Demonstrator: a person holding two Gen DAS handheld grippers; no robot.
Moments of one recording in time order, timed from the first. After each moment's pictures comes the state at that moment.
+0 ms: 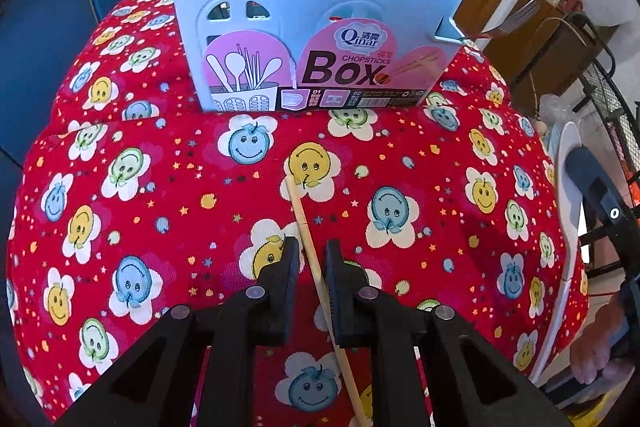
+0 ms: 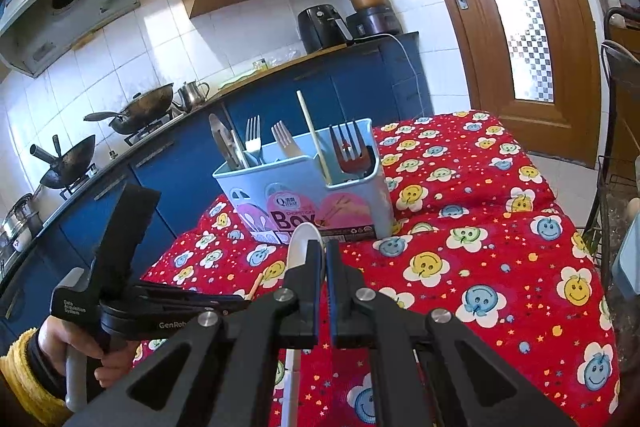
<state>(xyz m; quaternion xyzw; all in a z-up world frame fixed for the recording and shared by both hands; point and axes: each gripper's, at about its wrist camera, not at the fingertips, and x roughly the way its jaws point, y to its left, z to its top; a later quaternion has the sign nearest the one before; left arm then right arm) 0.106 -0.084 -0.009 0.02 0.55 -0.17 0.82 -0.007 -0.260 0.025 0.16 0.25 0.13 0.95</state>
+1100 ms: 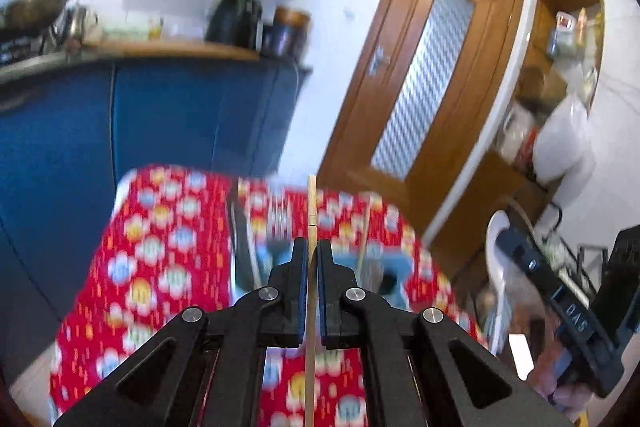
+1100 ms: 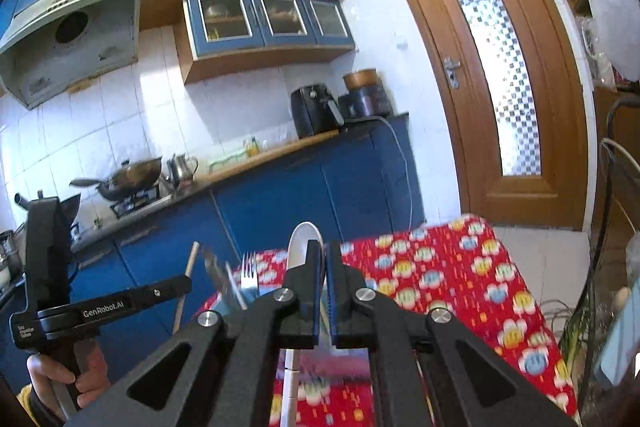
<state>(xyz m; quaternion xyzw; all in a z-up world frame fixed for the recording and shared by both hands) 0.132 -0.037 0.131 -0.11 0.24 -0.20 0.94 0.048 -0.260 0.115 0.15 0.11 0.08 0.98</state>
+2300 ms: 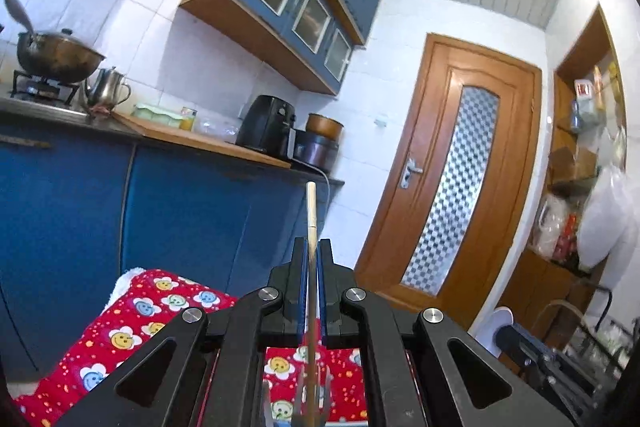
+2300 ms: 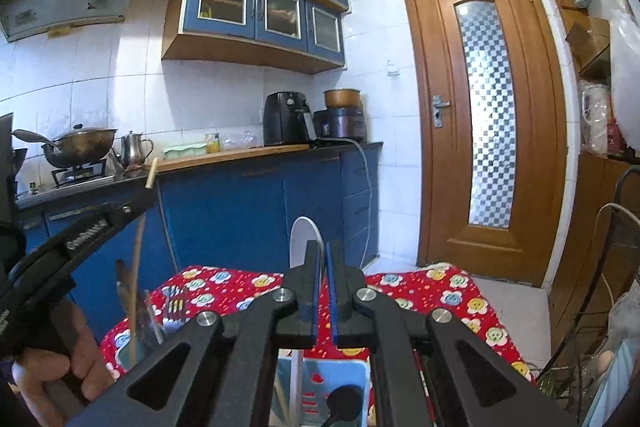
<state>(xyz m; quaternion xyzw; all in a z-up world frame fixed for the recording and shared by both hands) 0.201 -0.047 0.109 -0.14 0.06 -0.12 0.98 0.134 -0.223 0.096 0.05 0.10 0.01 0.99</state>
